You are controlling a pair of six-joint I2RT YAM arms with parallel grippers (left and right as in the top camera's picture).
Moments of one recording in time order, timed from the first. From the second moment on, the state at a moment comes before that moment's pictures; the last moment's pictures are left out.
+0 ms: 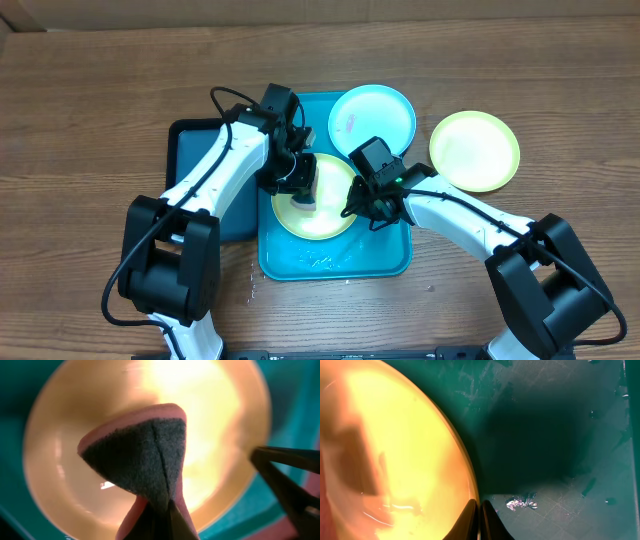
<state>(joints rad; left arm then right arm) -0.33 1.91 1.39 -0.98 0.30 -0.18 0.60 1.79 1.05 -0.51 -0.08 0.88</state>
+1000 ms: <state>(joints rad) -0.38 1.89 1.19 -0.68 0.42 -0.31 0.60 1.79 1.05 -0.51 -0.08 0.88</state>
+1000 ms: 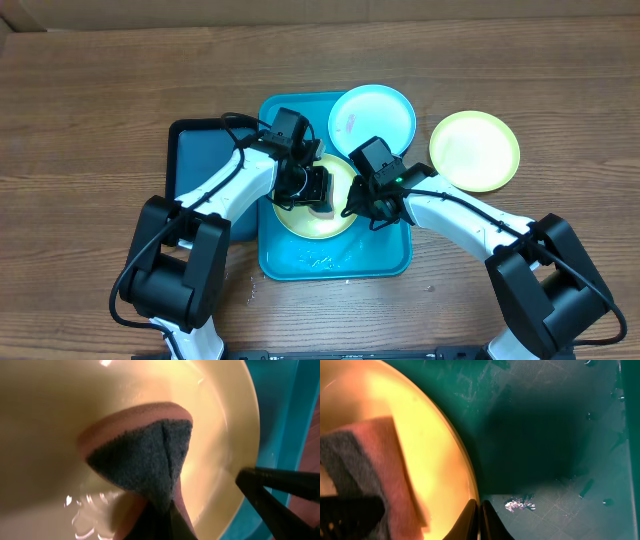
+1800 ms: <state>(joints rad) -0.38 1.89 1.24 -0.87 0.08 -0.28 0.60 1.79 1.05 -0.51 -0.08 0.88</state>
